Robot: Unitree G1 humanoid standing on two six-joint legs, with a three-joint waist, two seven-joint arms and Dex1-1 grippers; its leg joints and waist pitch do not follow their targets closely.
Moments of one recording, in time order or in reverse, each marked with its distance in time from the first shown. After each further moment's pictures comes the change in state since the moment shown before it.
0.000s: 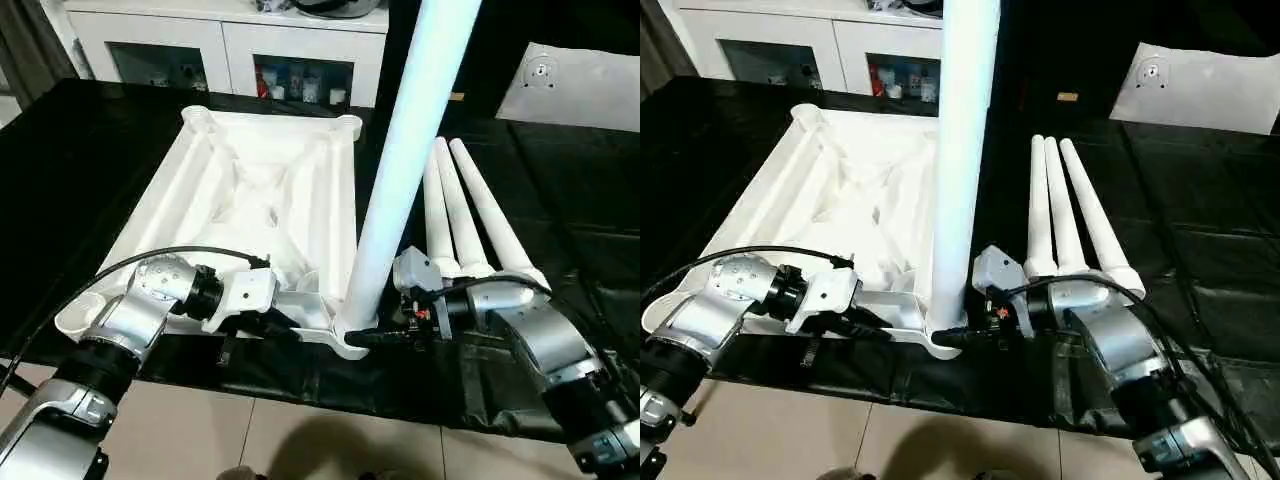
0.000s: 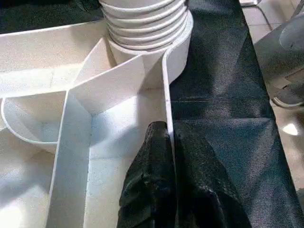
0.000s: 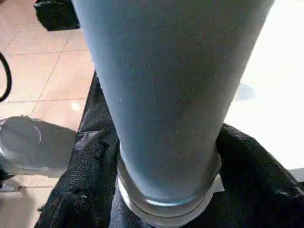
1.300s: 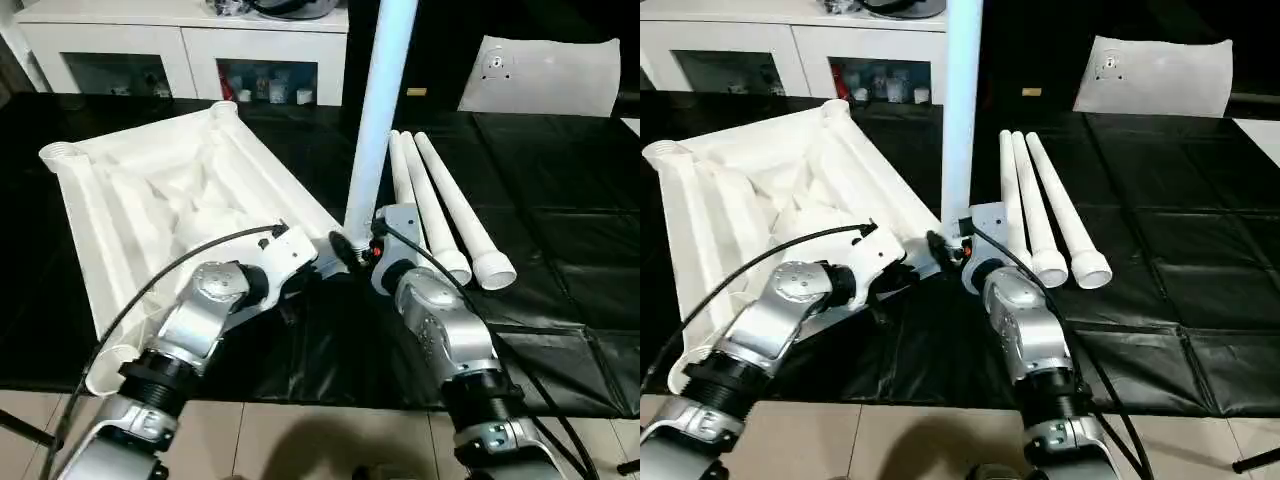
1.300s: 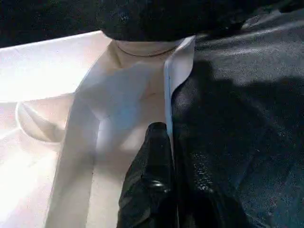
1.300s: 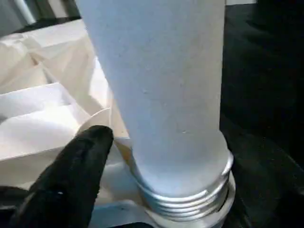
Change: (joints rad) left arm 0.048 -0.252 0.094 -0.189 0.152 0.504 0.629; right arm -0.013 0.506 -0.291 0.136 -0.085 0.095 -0.898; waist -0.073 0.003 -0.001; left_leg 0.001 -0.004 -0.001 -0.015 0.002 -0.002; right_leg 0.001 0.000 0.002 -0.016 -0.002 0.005
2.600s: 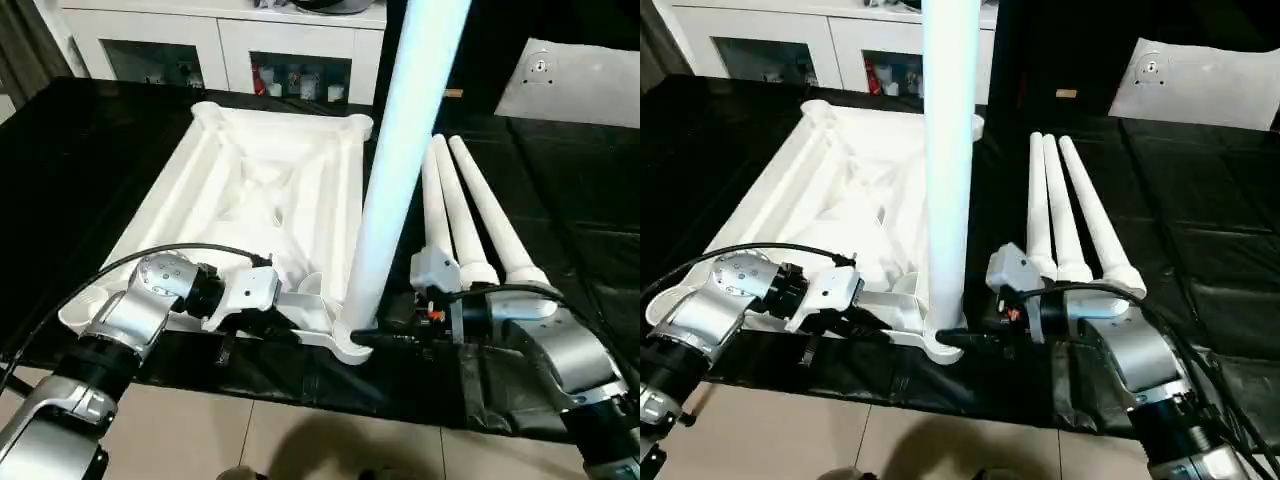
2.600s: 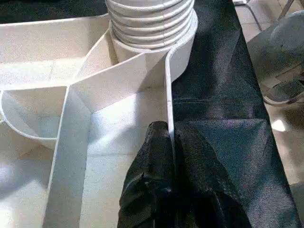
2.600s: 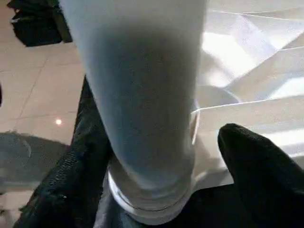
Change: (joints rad) left arm -0.060 0.255 -0.104 0.171 -0.151 -0.459 -0.657; right arm 0.110 -0.529 0.231 -0.278 0.112 -0.054 0.832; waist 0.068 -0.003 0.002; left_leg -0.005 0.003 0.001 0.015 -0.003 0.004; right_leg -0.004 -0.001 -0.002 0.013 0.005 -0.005
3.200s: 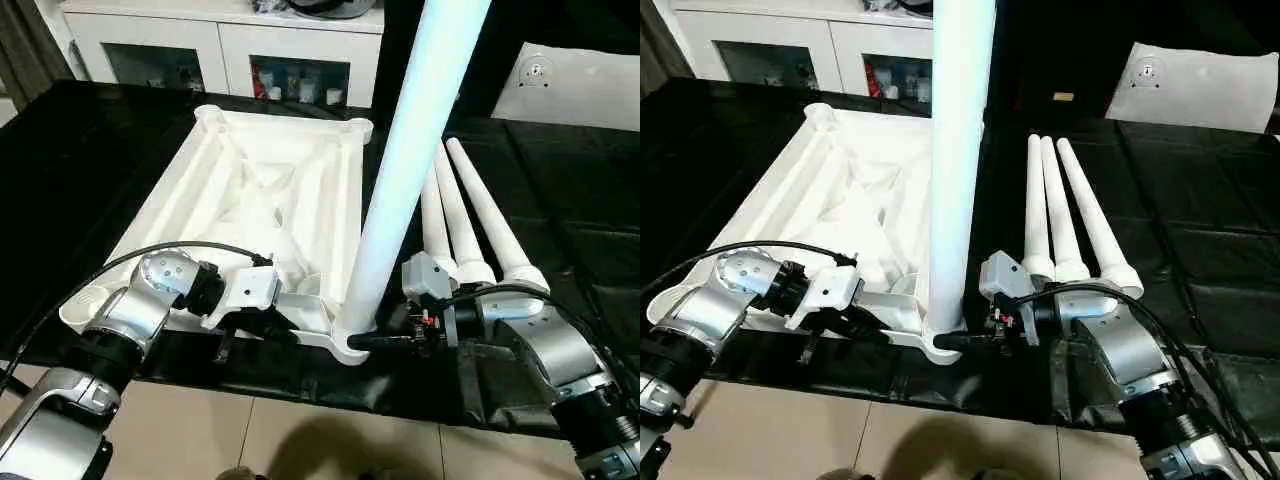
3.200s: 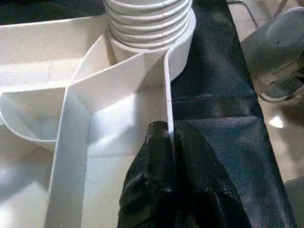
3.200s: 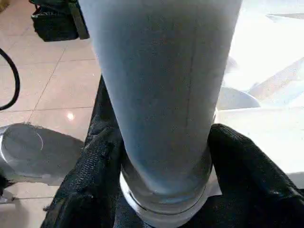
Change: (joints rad) left arm -0.030 -0.008 -0.010 0.069 0.000 -0.045 -0.019; right arm -0.029 0.011 0.033 0.078 -0.004 -0.069 0.045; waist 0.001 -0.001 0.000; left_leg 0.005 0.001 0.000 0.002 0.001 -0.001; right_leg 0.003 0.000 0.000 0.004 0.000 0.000
